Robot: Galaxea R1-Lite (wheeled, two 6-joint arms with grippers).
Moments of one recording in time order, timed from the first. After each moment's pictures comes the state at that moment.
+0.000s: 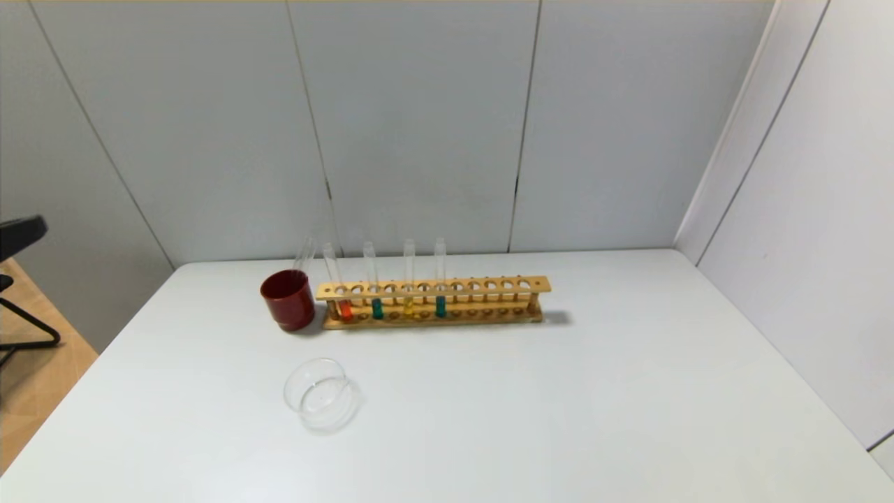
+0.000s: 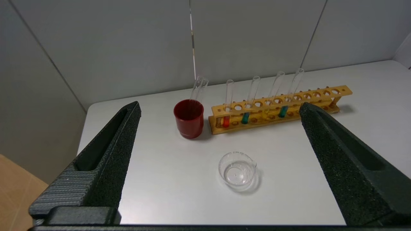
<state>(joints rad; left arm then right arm) -0.01 0.85 -0.90 0.11 -0.16 0.01 0.00 0.00 0.00 0.00 0.00 0.00</state>
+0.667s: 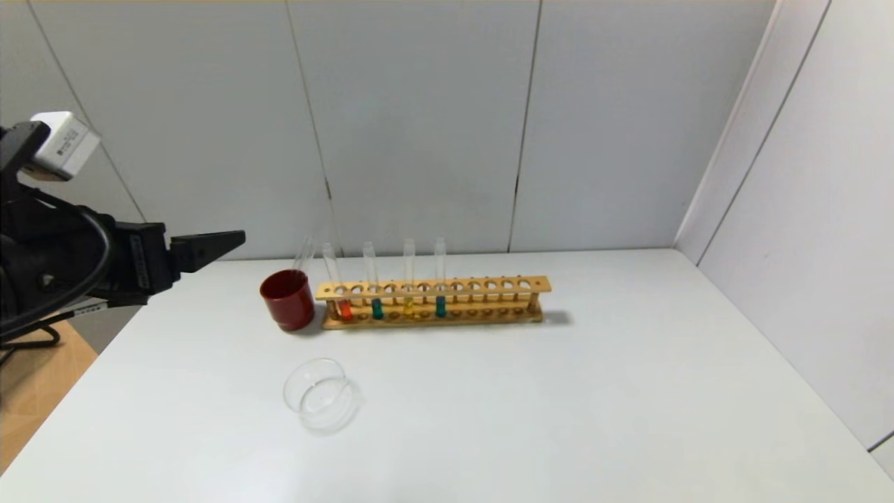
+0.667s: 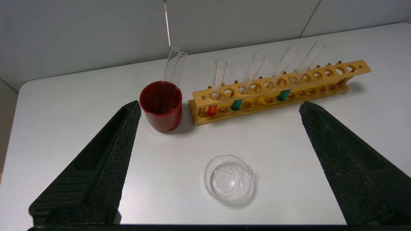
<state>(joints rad) -0.10 1.26 -0.80 -0.24 -0.15 -0.03 0.00 0.00 0.00 0.00 0.00 0.00</state>
